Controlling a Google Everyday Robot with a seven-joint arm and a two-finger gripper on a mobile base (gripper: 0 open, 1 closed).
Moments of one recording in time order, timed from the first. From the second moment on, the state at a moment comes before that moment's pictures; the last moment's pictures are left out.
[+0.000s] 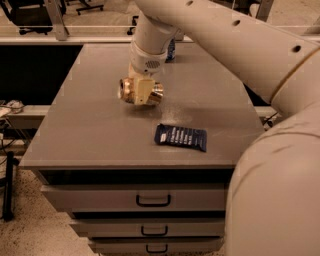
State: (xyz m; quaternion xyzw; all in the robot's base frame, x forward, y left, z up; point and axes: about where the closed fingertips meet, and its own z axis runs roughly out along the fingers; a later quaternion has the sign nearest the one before) arm 0.646 0.058 0.871 -0.80 0.57 0.02 0.18
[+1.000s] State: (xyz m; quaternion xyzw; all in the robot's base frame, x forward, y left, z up) arm 0.636 0.062 0.866 -0.82 0.55 0.01 0.16
